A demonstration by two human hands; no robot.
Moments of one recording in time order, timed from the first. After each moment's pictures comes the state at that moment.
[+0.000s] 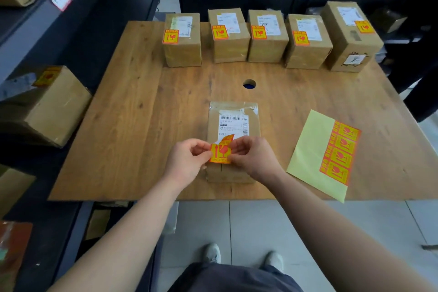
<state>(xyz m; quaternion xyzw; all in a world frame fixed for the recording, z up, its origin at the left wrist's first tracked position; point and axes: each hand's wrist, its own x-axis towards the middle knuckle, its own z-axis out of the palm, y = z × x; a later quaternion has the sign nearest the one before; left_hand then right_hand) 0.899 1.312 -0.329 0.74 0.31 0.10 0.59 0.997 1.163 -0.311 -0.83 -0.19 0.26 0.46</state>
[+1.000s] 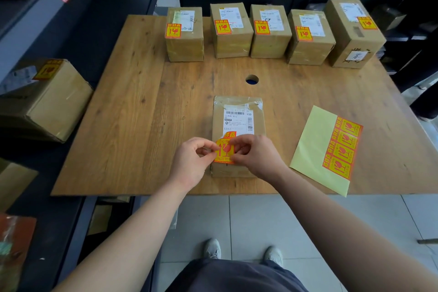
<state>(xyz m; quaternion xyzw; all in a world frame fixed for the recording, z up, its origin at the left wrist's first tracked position) 0.885 1.307 -0.332 0.80 0.25 0.13 0.53 0.990 1.163 -0.310 -0.86 -0.29 0.22 0.36</state>
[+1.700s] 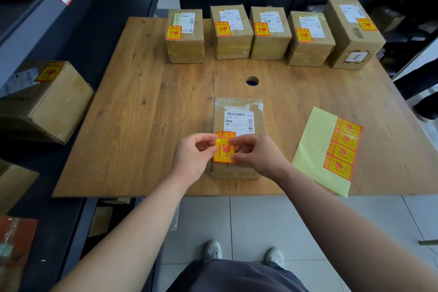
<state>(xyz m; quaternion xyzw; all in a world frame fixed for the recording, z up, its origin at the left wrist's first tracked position) 0.893 1.312 -0.328 0.76 0.28 0.14 0.58 0.997 1.161 -0.312 -0.82 -0.26 0.28 0.43</state>
